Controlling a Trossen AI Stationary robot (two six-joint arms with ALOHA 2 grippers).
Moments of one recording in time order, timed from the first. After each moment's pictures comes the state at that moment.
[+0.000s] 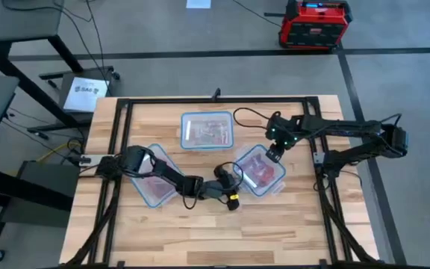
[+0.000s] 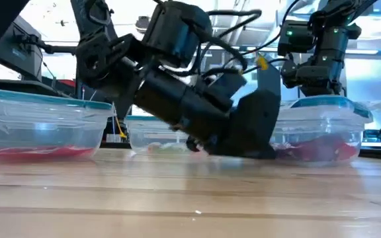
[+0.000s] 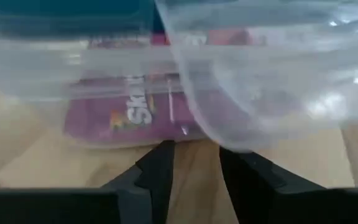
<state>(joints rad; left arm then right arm) -0.22 2.26 1.16 0.82 -0.55 -0.28 -0.36 1.23 0.76 -0.82 -0.02 0.35</state>
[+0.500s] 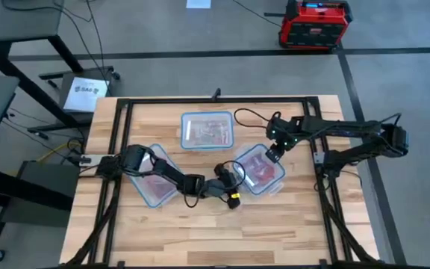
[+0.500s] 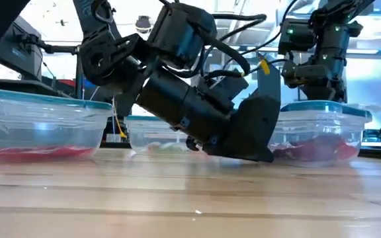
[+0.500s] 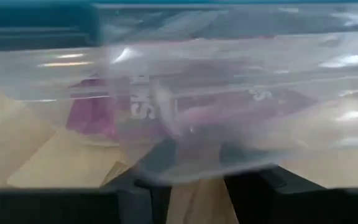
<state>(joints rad) -0.22 2.24 1.17 0.68 -0.54 -0.28 -0.34 1.23 0.78 -0.86 -0.03 0.41</state>
